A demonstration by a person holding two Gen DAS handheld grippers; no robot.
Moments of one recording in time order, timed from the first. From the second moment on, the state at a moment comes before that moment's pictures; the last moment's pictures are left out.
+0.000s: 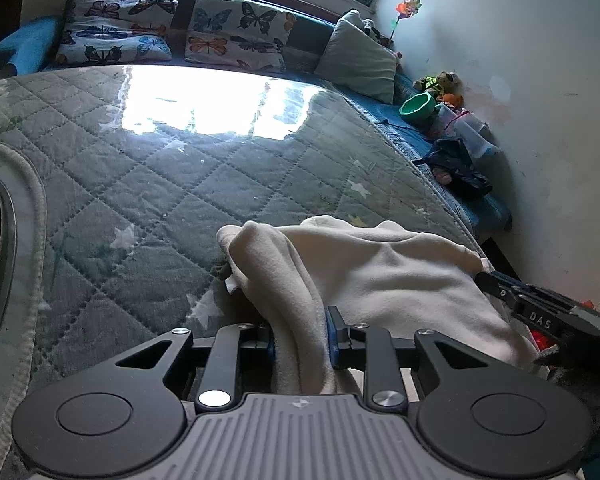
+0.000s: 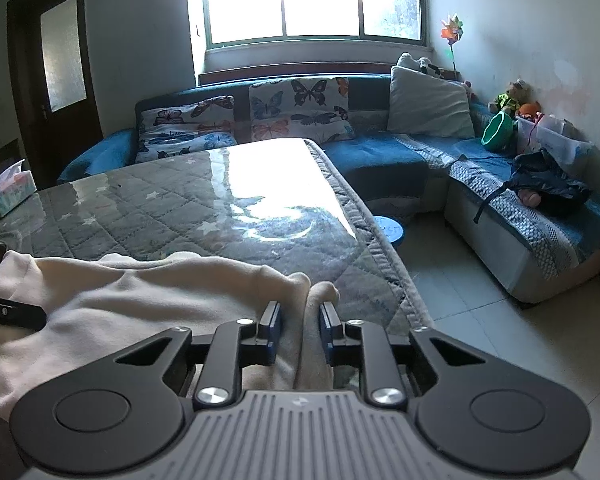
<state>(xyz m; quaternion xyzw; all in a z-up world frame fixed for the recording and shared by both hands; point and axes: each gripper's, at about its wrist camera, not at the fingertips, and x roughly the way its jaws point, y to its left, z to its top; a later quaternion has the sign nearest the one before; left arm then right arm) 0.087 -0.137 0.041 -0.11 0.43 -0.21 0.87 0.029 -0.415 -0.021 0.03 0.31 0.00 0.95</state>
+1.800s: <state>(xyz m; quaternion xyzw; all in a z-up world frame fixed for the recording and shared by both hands) 0.109 -0.107 0.043 -0.11 0.41 -0.13 0.90 0.088 -0.290 -0.008 -0.04 0.32 0.14 0.94</state>
